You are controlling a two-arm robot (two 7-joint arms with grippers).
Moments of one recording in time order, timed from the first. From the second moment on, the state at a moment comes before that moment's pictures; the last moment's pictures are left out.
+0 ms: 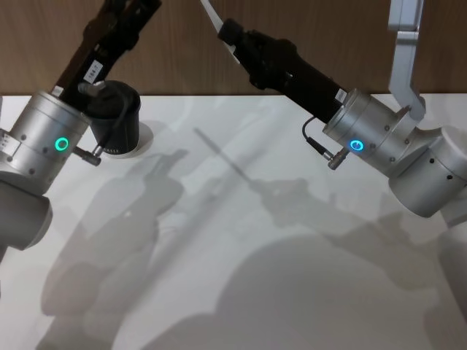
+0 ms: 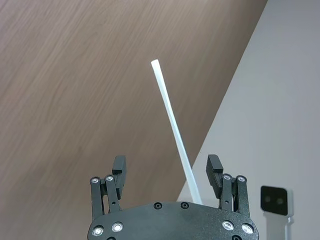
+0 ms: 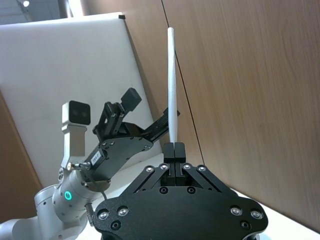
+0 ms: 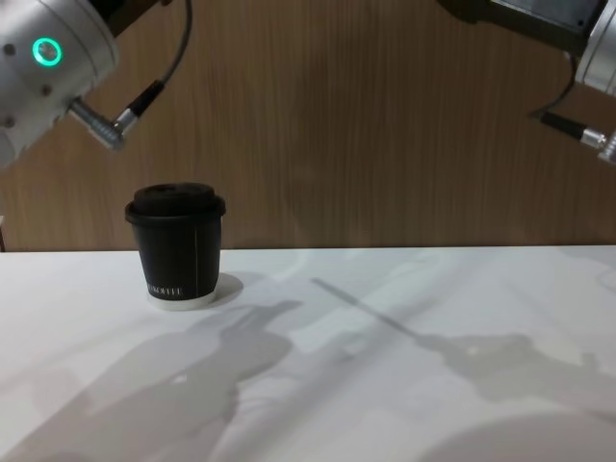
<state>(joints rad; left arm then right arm) -0.37 0.20 0.25 -1.57 -1.02 -0.04 -0.55 0.44 0.22 -0.26 -1.52 0.72 0.21 0.75</state>
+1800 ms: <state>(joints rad) -0.56 0.10 0.31 -1.34 -1.27 0.06 -0.67 0.44 0.22 -0.26 -1.52 0.72 0.21 0.75</state>
